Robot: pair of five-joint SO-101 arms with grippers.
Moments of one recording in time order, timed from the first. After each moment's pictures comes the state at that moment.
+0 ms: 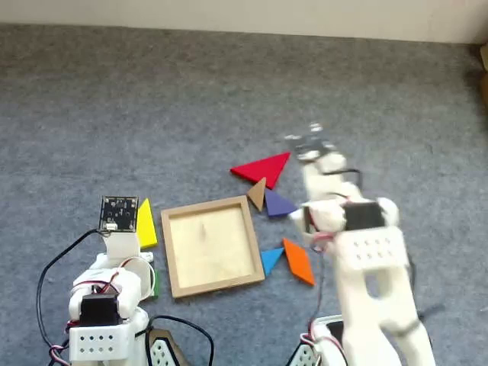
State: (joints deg) left arm -9.4 -102.3 96.0 74.4 3.4; right arm -16.7 -35.8 41.5 72.6 23.5
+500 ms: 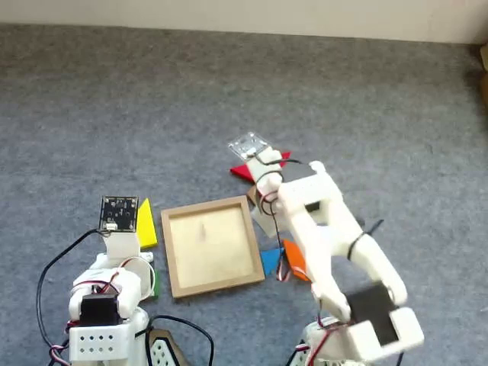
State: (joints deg) left arm -9.4 -102.3 96.0 74.4 3.4; right arm -25.0 -3.7 31.3 61.5 23.5
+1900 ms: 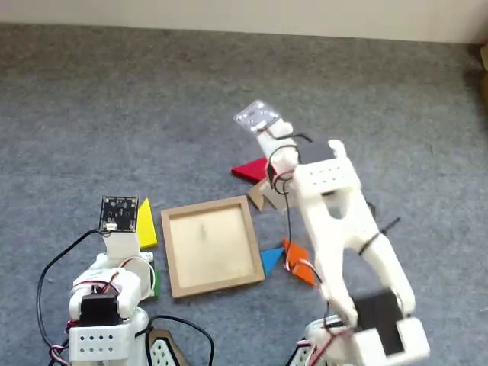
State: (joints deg) left arm -9.4 -102.3 96.0 74.4 3.4; right arm -21.8 -9.7 20.1 69.1 29.7
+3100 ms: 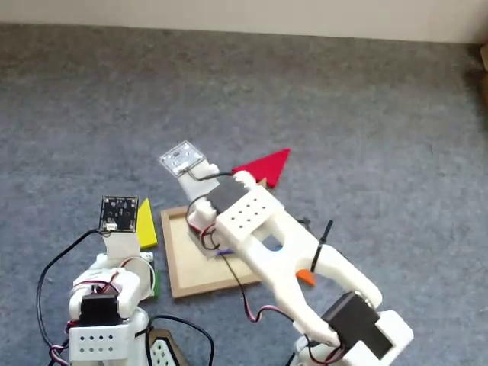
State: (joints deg) left arm -9.4 -102.3 96.0 74.4 3.4; right arm -47.3 -6.4 20.2 73.8 2.3
